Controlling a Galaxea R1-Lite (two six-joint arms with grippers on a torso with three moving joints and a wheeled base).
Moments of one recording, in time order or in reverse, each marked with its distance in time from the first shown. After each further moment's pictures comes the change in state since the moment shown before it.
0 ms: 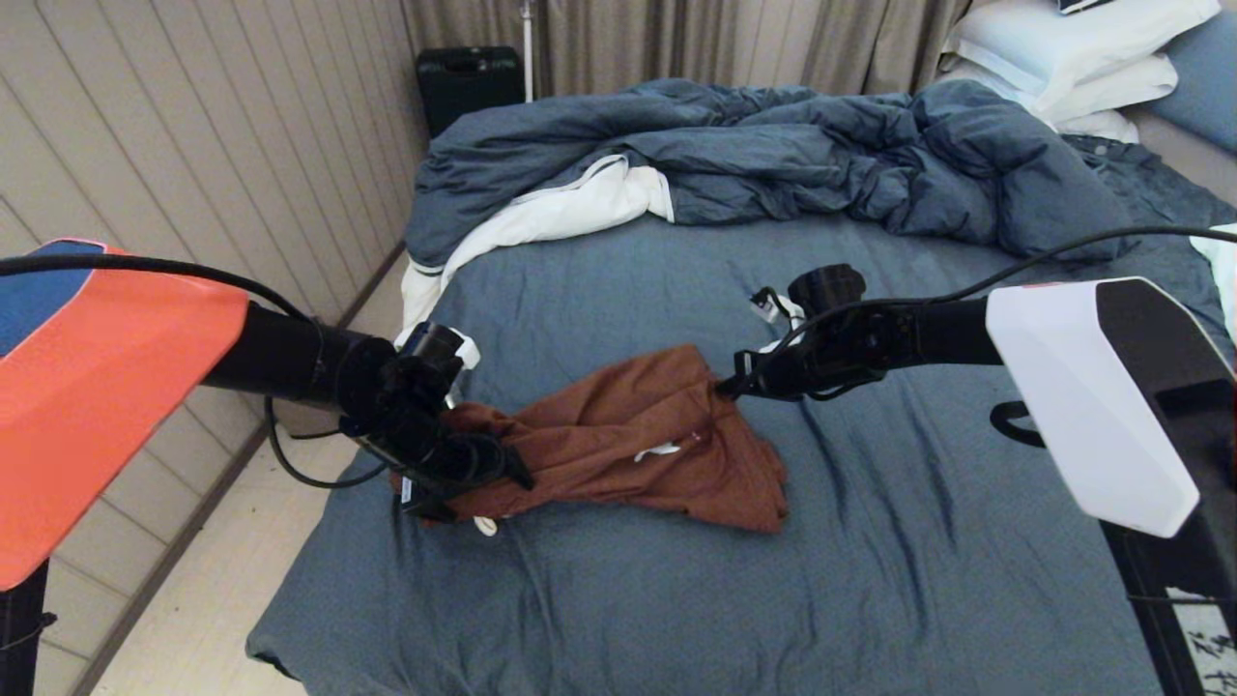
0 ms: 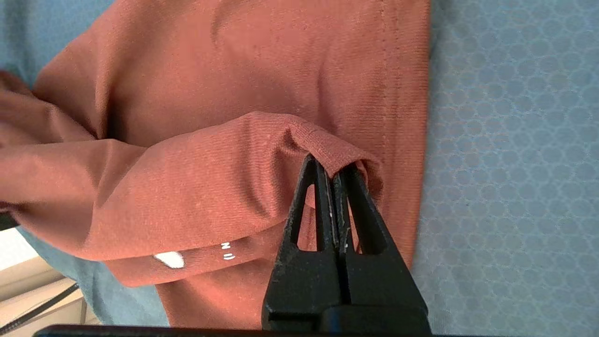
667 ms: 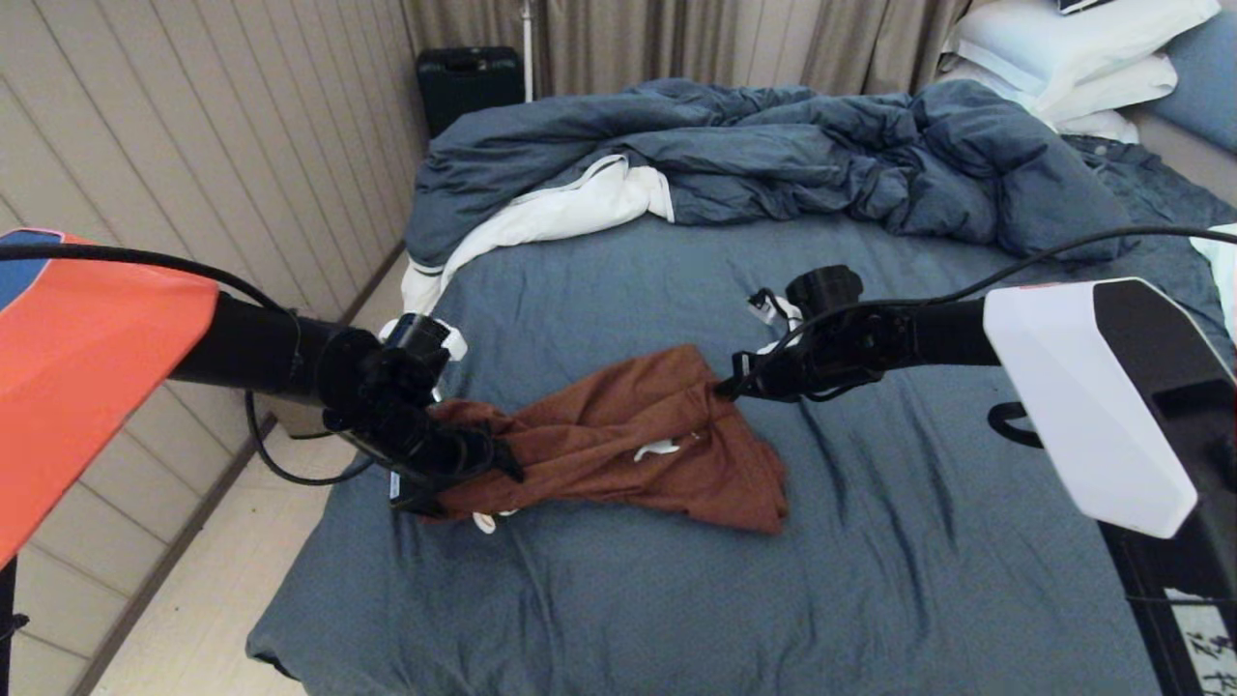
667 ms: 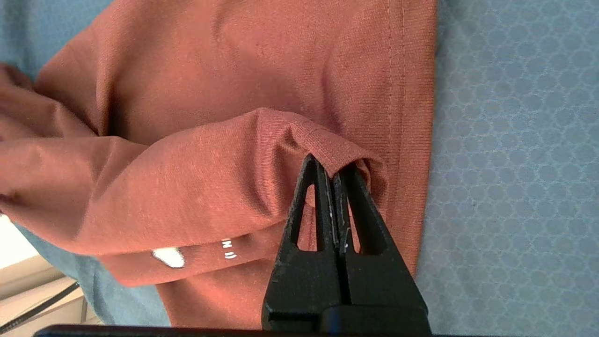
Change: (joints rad) left arm 0.028 -0.037 0.014 0.005 0.003 -0.016; right arm 0.005 0.003 0.001 0.001 0.000 0.000
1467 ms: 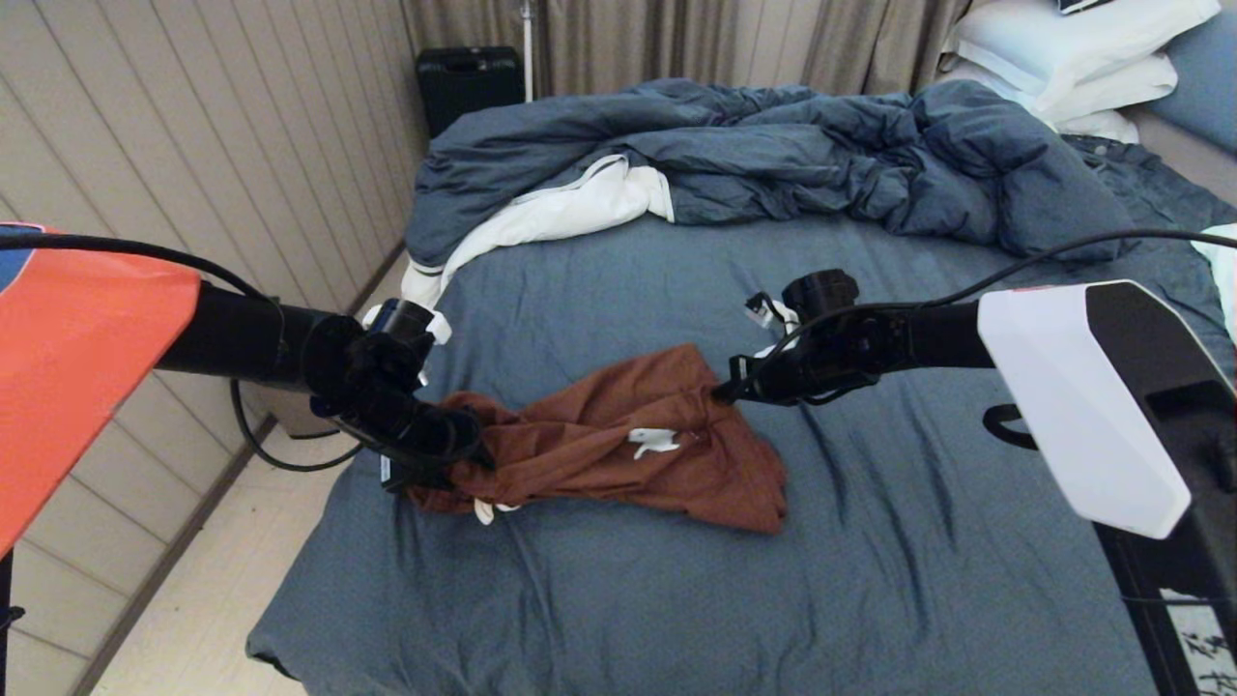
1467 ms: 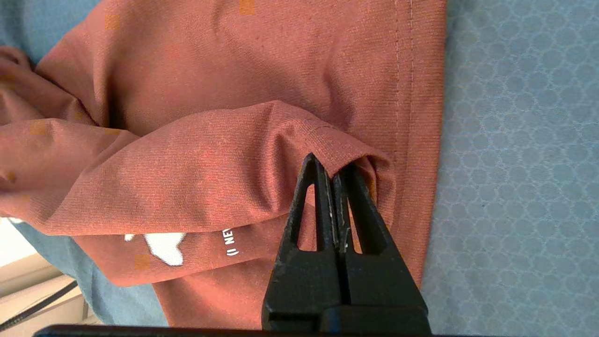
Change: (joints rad) left arm 0.030 0.003 -0.040 -0.004 0.001 0.002; right arm 0.006 0.007 0.001 0.001 0.000 0.000
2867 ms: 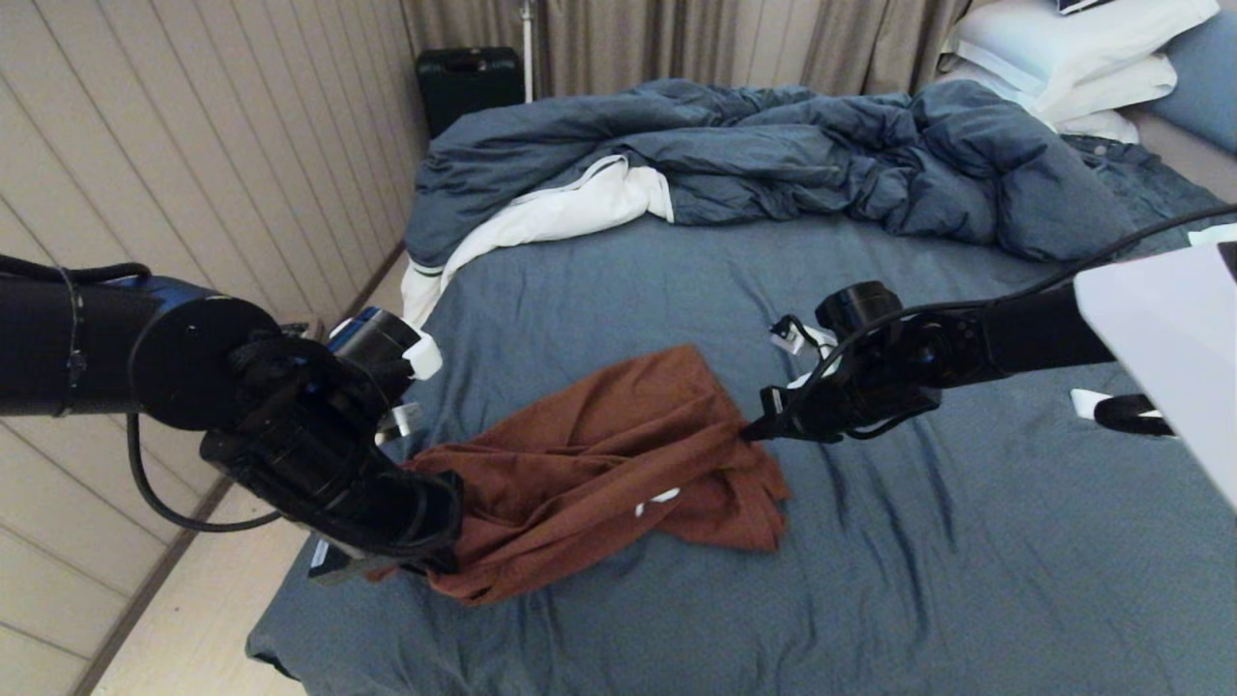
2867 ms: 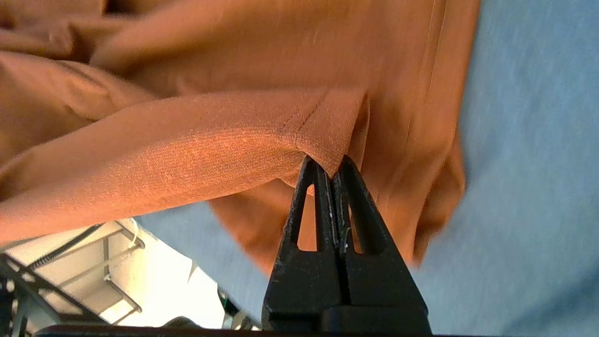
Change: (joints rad) left arm -0.190 -0.343 0.236 0.279 -0.003 -0.027; right arm -0.005 -0.254 0.398 0.013 -0.006 -0.038
